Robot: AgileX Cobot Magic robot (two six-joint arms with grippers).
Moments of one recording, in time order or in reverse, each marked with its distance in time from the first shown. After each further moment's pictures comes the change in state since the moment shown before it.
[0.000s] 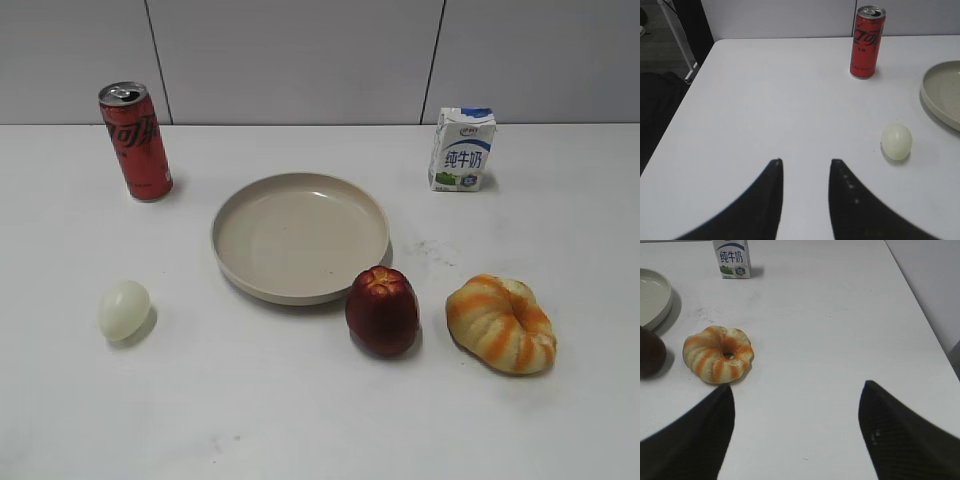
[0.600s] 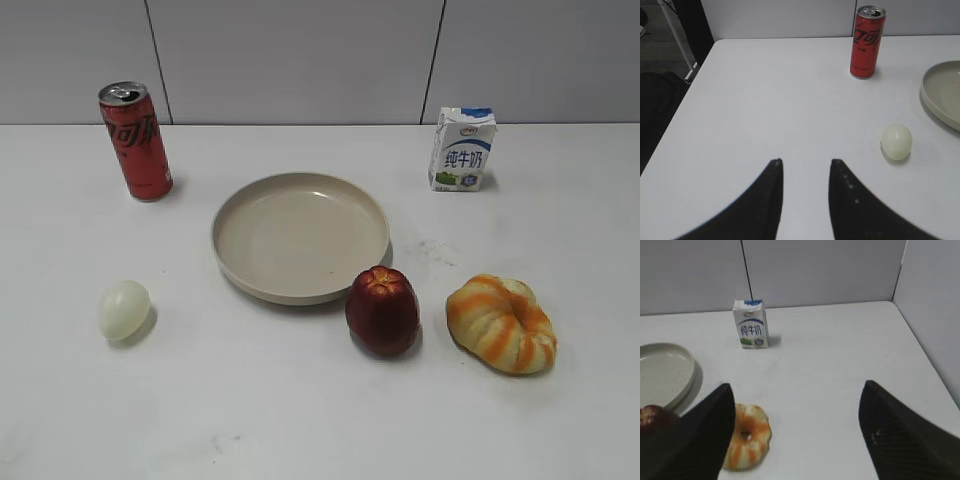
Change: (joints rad) left arm 0.000 0.000 0.000 0.000 0.000 0.000; right arm 0.000 0.286 -0.026 0.045 -0.411 0.022
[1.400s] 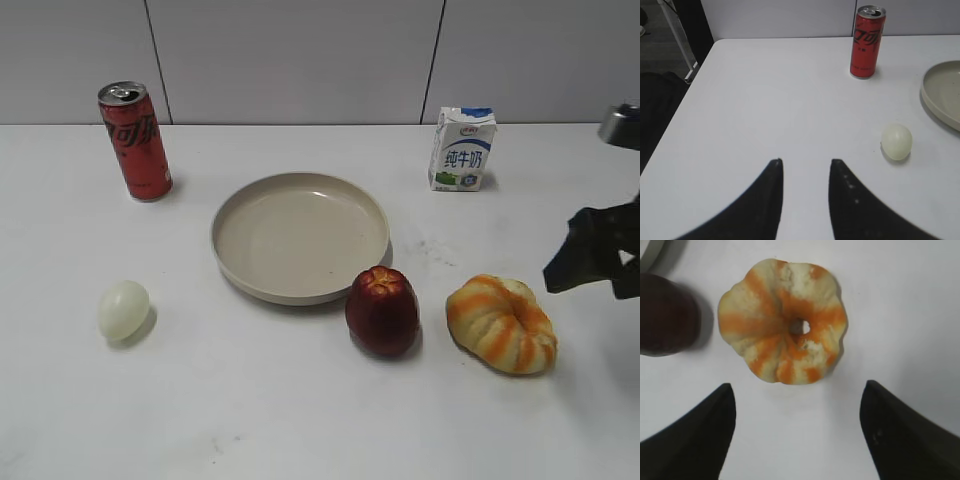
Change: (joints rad) left arm 0.000 0.000 0.000 0.000 0.000 0.000; right arm 0.074 1.190 -0.292 0.353 0.094 -0.251
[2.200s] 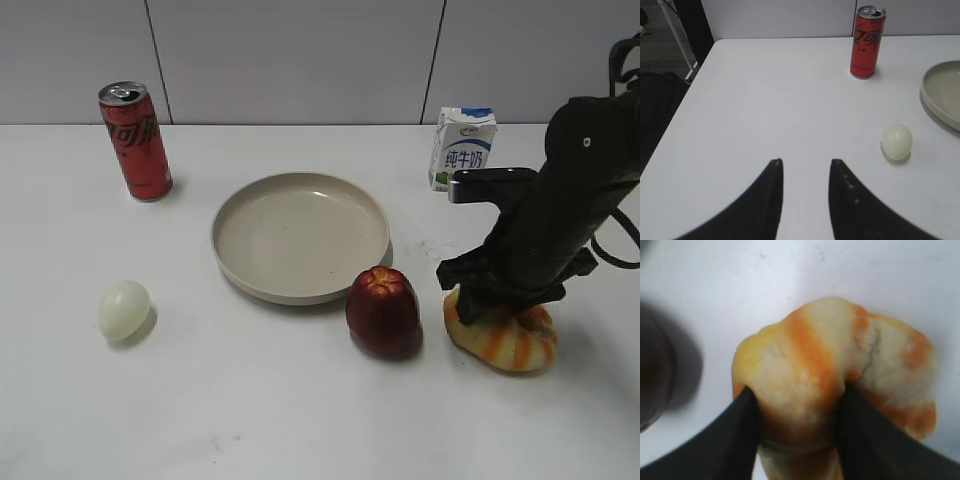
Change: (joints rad) left arm 0.000 0.000 0.000 0.000 0.000 0.000; right arm 0.260 0.397 -0.157 -0.269 -0.139 0.304
